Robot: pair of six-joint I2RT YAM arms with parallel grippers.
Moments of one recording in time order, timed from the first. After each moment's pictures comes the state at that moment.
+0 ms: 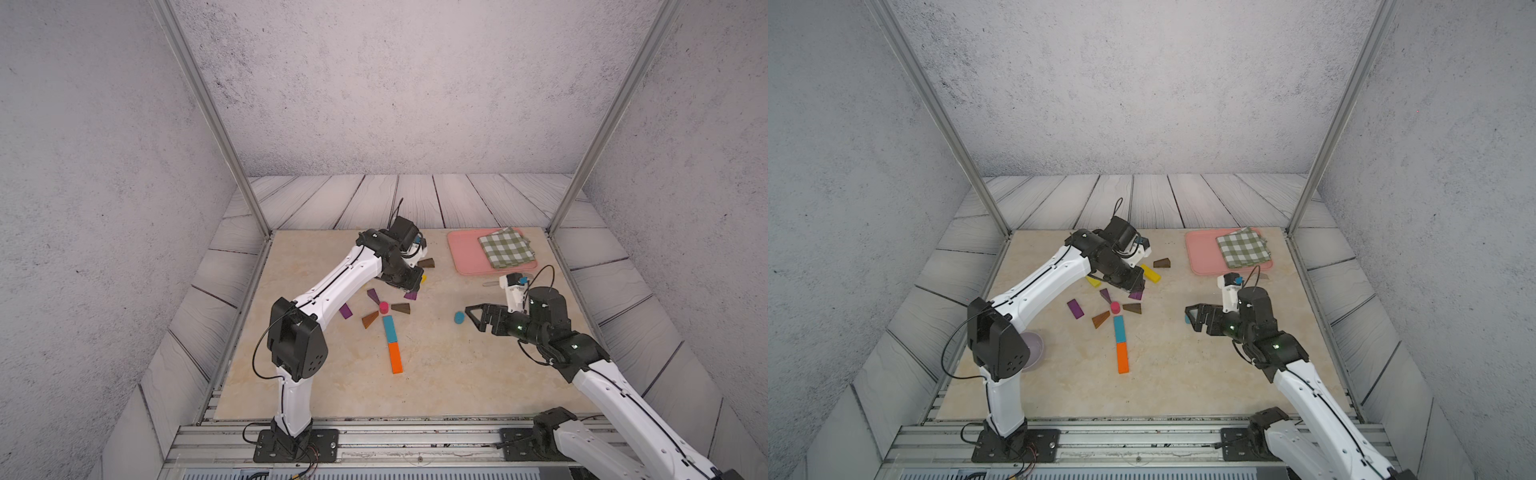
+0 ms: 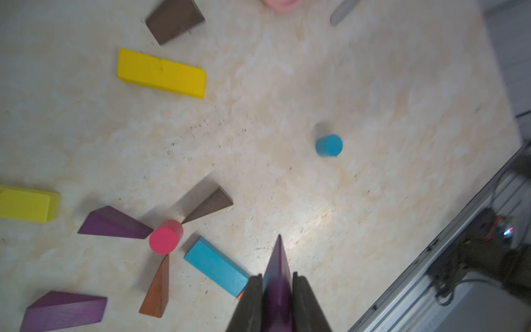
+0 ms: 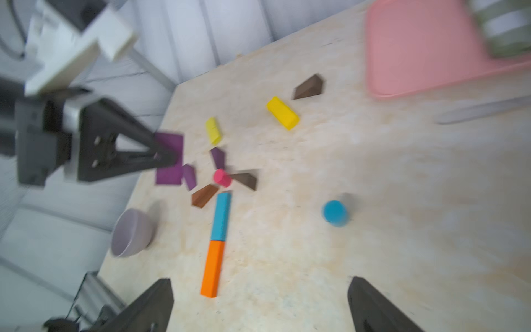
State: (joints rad) left arm -0.69 1.98 1.93 -1.18 0.23 -0.03; right arm 0.28 0.83 0.72 -0.51 -0.30 0.46
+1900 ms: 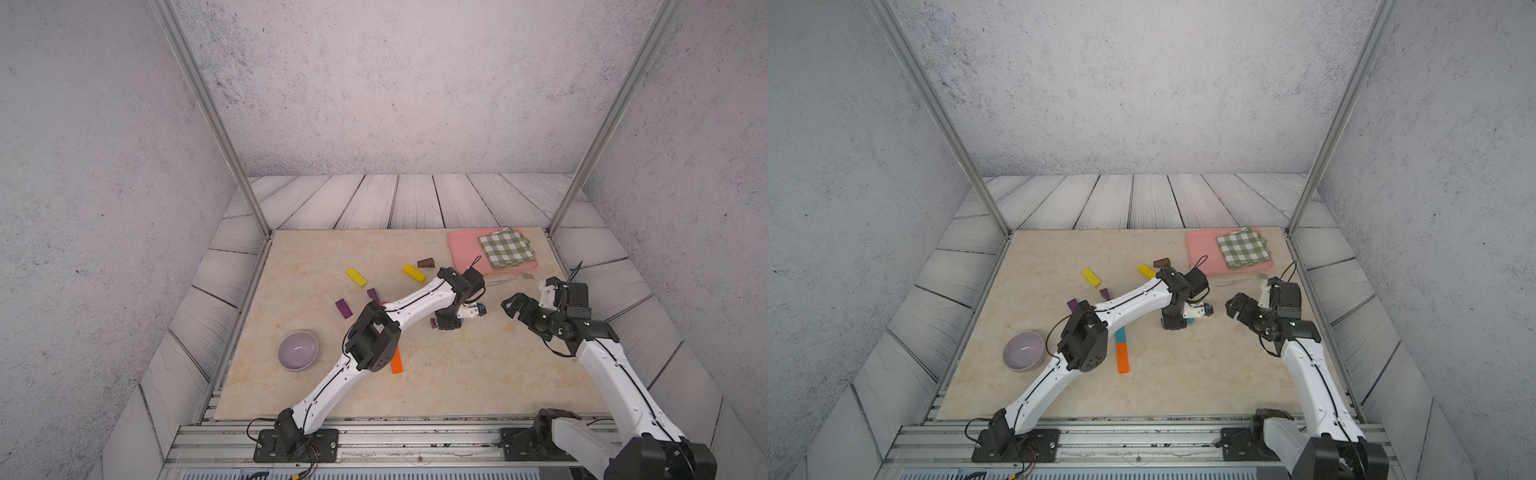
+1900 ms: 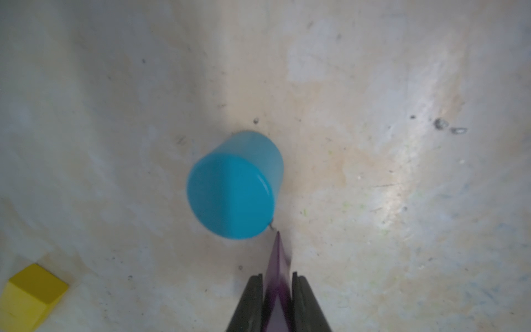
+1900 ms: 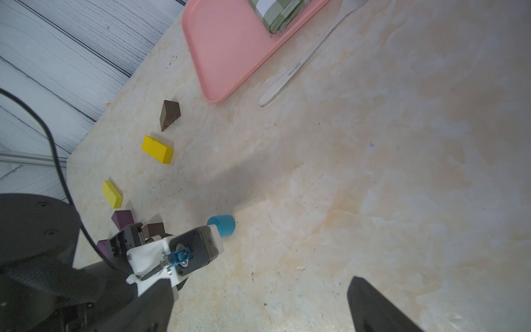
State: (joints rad) left arm -0.96 2.56 2.37 -1.26 -0.09 0.58; right arm -0.08 1.02 0.74 -0.59 -0.34 0.49
